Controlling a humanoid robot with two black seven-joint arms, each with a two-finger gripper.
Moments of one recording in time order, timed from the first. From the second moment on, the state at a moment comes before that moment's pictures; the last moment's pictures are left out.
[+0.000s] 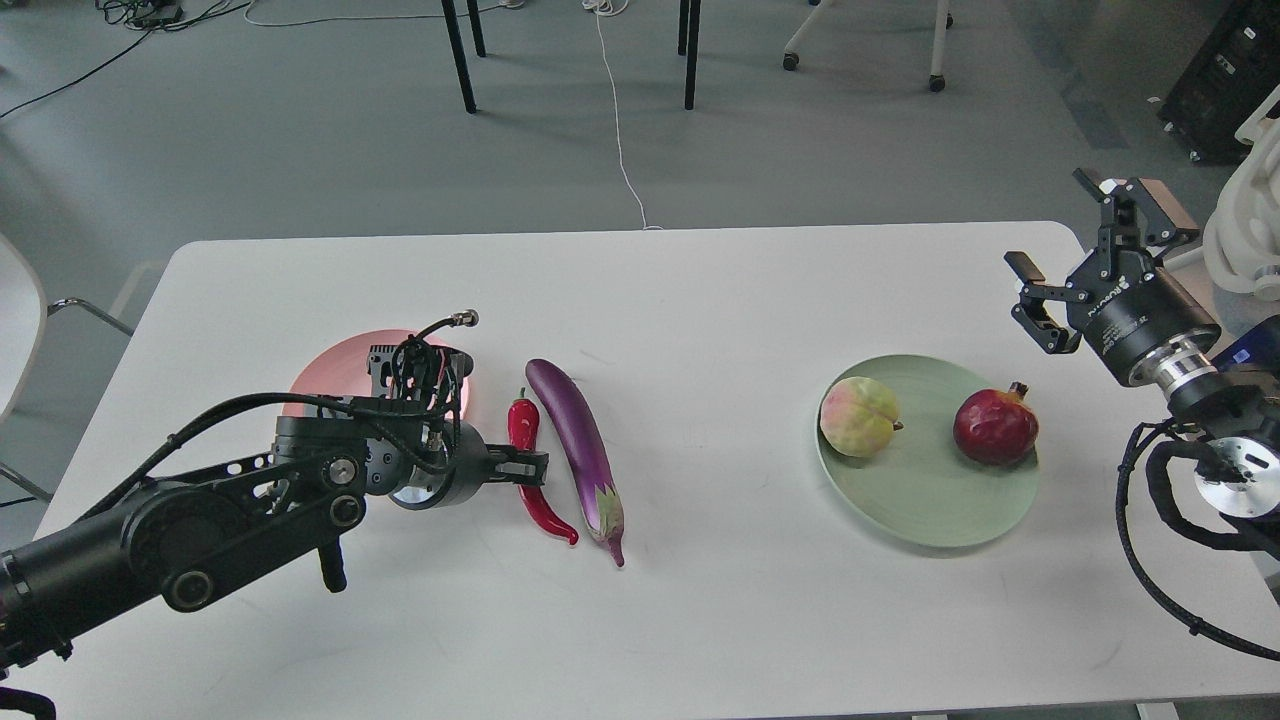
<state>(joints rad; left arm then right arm) -0.66 0.44 -0.47 -1.39 1.46 -0.49 0.48 0.58 -0.78 0.50 1.17 -0.01 0.17 0.49</state>
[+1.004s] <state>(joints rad) -0.83 0.76 -0.51 -1.34 1.37 -0.49 0.32 0.57 -0.78 0.51 1.18 -0.01 0.17 0.49</state>
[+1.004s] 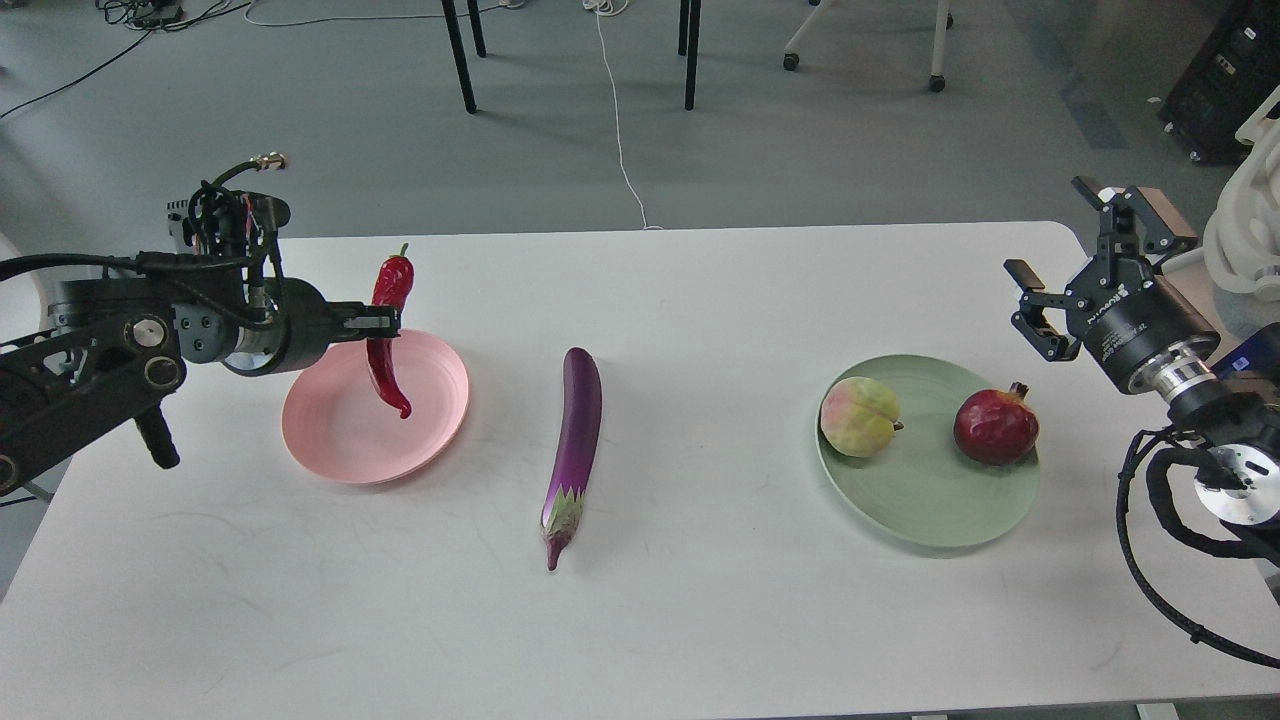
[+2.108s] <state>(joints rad) -0.79 0.72 -0.45 -1.30 1.46 -0.49 0.17 0.55 -0.78 0.51 1.18 -0.01 0.17 0.49</state>
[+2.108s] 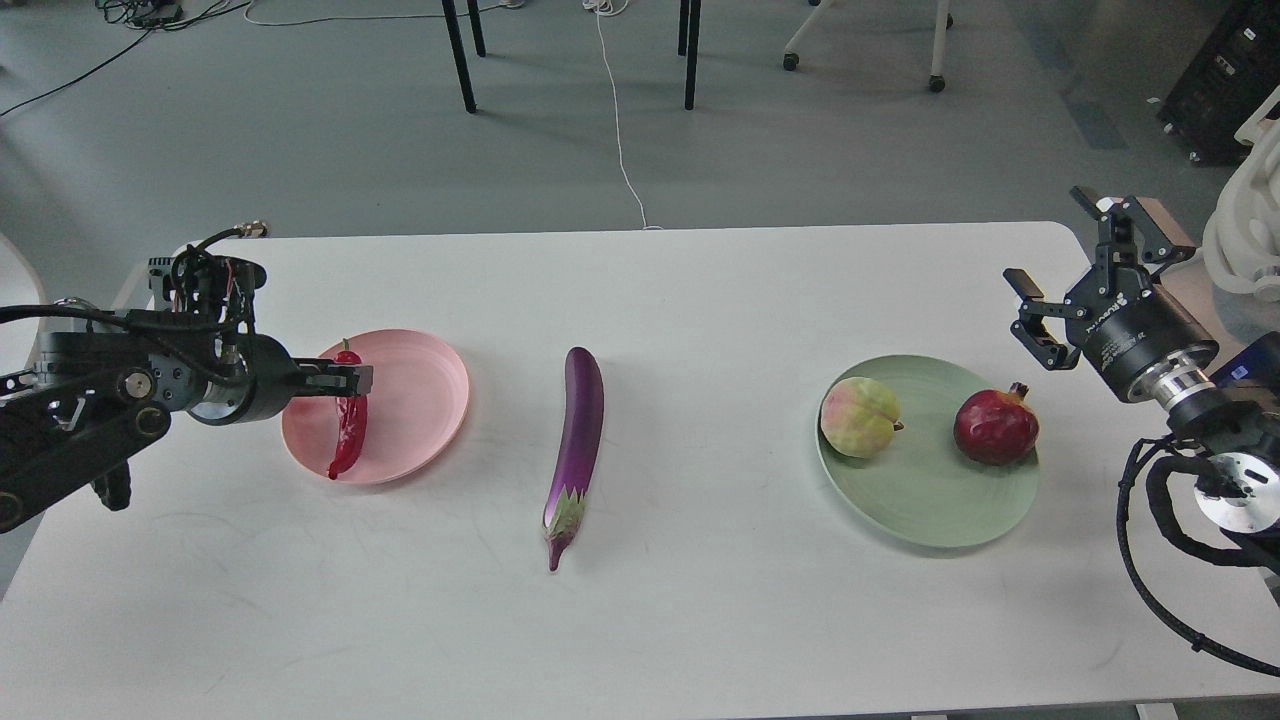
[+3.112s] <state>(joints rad) -0.78 0.36 -0.41 -1.31 1.61 -0.48 0.27 0.54 -0.78 0.51 1.18 -0.01 0.17 0.49</state>
